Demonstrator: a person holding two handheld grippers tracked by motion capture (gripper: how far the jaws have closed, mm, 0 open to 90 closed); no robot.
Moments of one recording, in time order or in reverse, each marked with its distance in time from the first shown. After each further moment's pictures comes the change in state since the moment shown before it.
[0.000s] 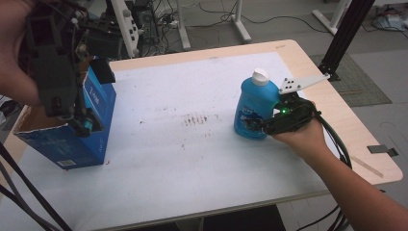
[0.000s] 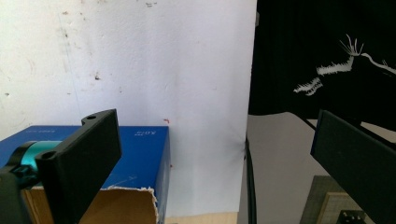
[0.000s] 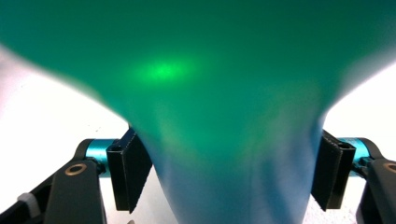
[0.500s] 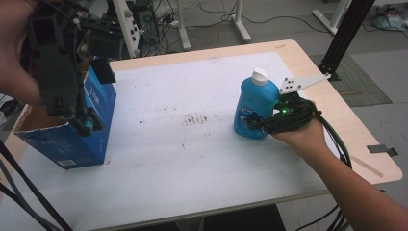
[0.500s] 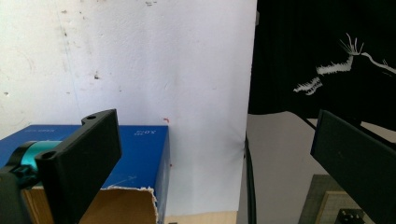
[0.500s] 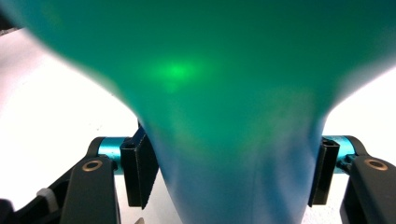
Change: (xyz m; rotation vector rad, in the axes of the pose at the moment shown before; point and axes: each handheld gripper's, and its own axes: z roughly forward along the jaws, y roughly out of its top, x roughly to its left) left arm 0.000 0.002 0.000 0.006 -0.002 -0.002; right arm 0.001 0.000 -0.001 -0.004 0.003 -0.014
